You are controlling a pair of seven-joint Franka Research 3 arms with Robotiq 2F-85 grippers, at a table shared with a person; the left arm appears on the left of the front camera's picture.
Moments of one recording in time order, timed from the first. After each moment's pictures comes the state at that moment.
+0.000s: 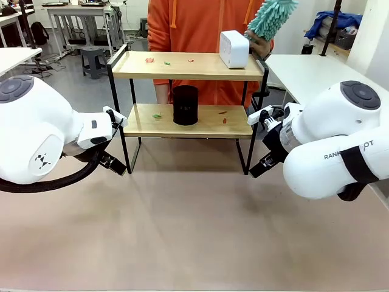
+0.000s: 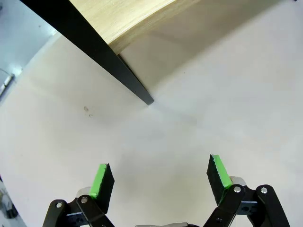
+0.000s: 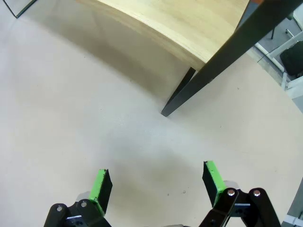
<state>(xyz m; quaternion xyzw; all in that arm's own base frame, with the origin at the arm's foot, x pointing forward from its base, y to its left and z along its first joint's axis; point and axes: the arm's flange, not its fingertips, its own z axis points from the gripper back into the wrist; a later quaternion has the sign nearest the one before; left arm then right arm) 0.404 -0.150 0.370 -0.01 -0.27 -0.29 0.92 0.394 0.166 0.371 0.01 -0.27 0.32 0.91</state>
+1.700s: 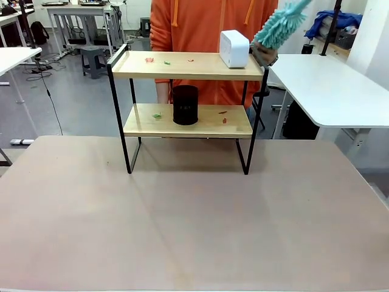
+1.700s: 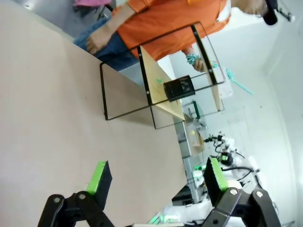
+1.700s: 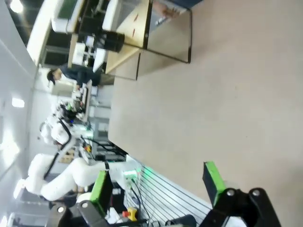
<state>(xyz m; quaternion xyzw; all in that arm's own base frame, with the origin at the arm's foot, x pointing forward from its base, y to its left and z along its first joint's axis) 0.301 0.198 0.423 -0.54 -0.33 0.08 0.77 0.266 -0.177 0.446 0.50 -0.20 -0.01 0.85</state>
